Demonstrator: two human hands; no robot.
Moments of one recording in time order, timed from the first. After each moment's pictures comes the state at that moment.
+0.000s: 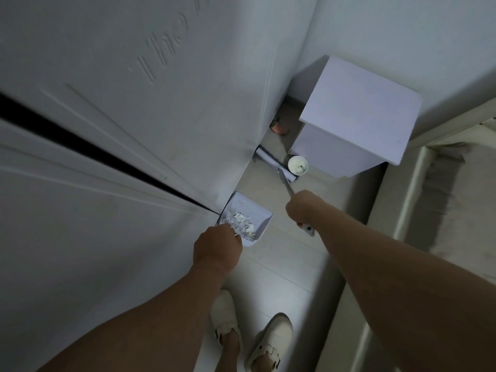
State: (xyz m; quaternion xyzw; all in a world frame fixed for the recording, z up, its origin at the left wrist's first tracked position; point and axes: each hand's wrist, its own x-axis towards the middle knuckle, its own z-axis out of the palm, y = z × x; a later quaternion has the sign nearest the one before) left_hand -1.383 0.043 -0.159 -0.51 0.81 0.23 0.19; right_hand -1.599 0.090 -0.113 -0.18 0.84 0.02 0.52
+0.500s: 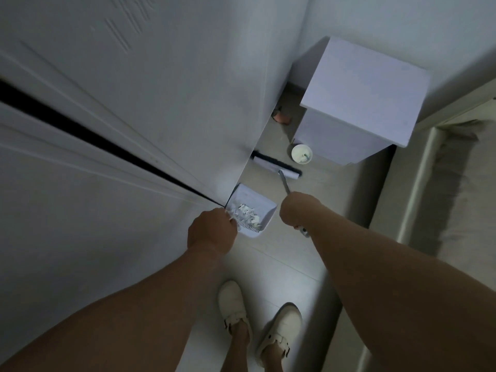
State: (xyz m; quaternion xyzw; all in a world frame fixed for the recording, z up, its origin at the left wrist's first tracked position) left_hand -1.376 0.029 -0.164 -0.51 0.81 0.23 0.17; right_hand -1.566 0.107 -0.128 -0.20 0.84 0.09 0.50
